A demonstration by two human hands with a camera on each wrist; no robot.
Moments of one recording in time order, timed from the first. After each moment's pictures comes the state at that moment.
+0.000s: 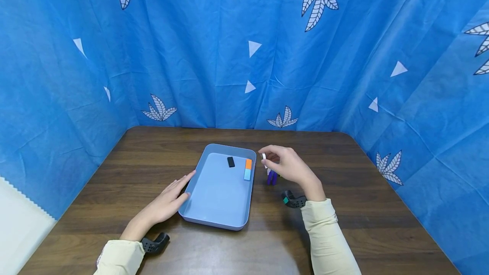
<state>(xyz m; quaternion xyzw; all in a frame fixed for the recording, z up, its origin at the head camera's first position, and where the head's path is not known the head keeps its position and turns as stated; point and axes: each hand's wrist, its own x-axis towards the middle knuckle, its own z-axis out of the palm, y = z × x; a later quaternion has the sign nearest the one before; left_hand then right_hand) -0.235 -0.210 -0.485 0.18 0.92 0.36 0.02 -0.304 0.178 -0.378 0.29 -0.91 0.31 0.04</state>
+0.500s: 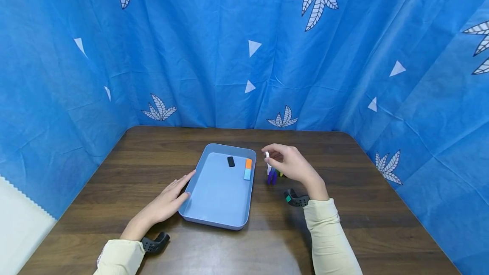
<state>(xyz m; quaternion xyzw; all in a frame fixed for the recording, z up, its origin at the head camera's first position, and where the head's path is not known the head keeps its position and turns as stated) -0.234 -0.211 -0.486 0.18 0.92 0.36 0.02 -0.303 0.185 -0.375 0.28 -0.91 0.32 0.04</state>
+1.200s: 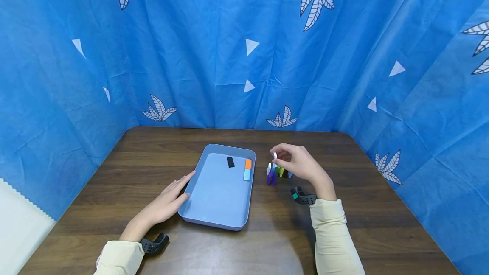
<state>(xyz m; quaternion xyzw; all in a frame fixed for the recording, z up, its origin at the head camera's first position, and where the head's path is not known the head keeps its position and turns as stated) -0.233 -0.210 -0.486 0.17 0.92 0.36 0.02 -0.301 0.208 -0.369 0.25 -0.91 0.32 0.02</state>
